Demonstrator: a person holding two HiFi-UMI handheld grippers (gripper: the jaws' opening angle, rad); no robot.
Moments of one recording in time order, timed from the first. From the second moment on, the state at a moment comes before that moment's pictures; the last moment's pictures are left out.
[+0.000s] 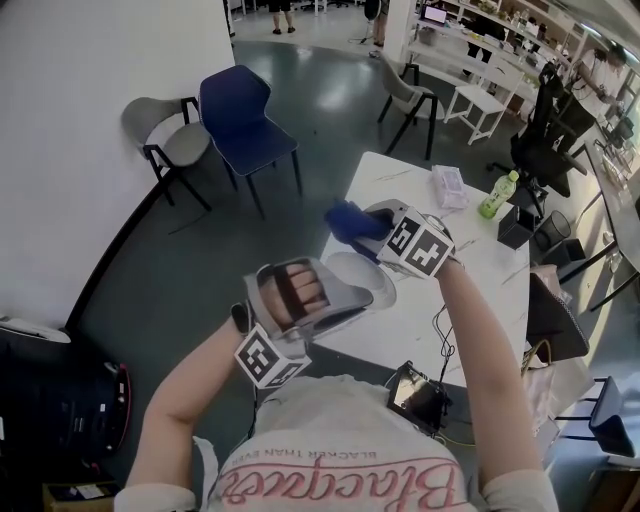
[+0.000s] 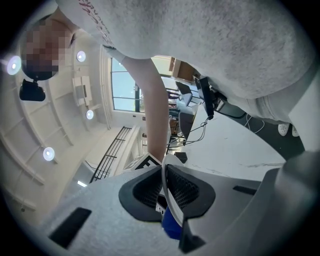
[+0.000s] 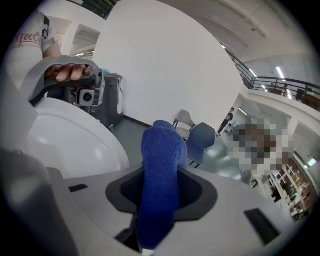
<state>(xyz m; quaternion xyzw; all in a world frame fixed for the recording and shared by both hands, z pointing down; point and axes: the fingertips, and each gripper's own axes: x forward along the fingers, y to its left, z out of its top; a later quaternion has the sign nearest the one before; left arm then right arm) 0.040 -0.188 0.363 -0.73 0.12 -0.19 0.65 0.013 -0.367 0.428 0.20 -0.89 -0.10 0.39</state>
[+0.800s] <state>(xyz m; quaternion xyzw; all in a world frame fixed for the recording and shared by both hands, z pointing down) -0.015 -0.263 0.300 -0.87 0.37 -0.01 0.32 0.111 -0.352 0.366 0.42 -0.90 0.04 0.12</state>
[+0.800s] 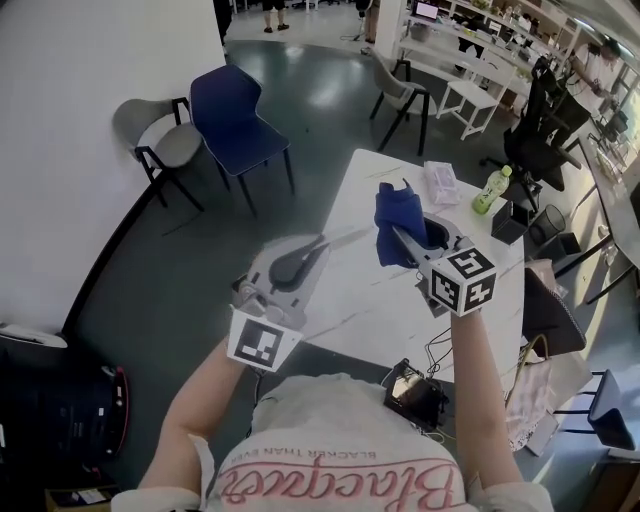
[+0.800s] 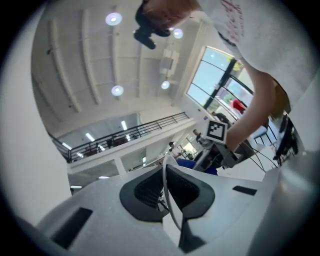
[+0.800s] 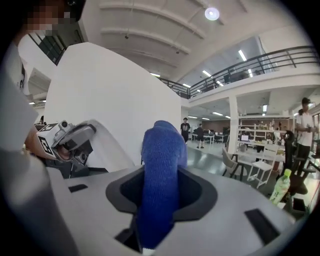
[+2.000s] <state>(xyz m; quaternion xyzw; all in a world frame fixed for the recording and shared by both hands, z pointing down) -0.071 -0.308 0.313 -0.84 0.52 0.11 -0.03 0.091 -0.281 0.332 0.55 -0.83 0.02 0.09</state>
